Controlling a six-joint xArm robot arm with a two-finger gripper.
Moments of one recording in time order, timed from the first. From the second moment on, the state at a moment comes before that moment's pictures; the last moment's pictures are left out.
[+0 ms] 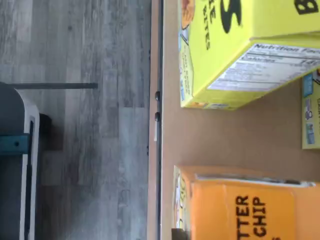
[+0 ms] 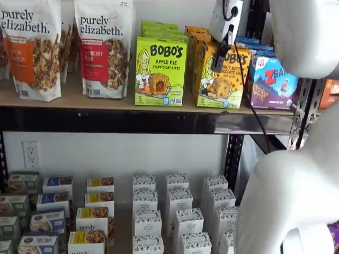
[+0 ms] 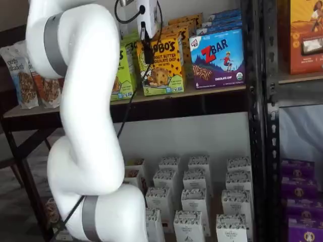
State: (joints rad) arm -0.02 -0.12 -1.60 0.14 1.66 -1.56
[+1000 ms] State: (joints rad) arm 0.00 -0.18 -1.62 0.17 1.79 -1.53
